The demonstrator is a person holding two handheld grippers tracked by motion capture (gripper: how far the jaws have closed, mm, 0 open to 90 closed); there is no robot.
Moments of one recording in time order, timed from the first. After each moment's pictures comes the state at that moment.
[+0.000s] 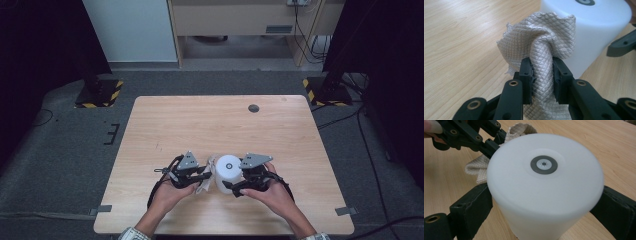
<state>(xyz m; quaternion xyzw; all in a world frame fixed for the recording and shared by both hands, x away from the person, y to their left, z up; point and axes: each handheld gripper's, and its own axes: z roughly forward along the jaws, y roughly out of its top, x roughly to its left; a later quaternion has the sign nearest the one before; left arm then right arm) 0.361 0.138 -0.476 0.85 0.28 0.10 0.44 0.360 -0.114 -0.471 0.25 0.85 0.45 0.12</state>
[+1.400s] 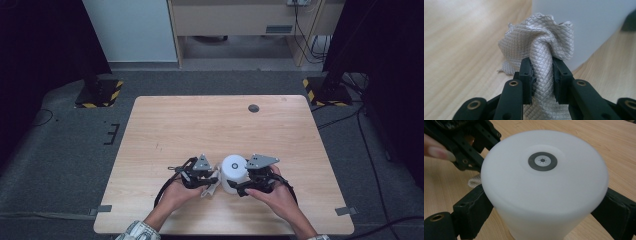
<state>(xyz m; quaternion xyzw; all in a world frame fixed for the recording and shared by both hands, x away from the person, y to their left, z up) 0.372 0.113 -0.491 0.88 0.26 0.08 0.39 0.358 -0.129 -0.478 0.28 0.84 0.45 0.13</state>
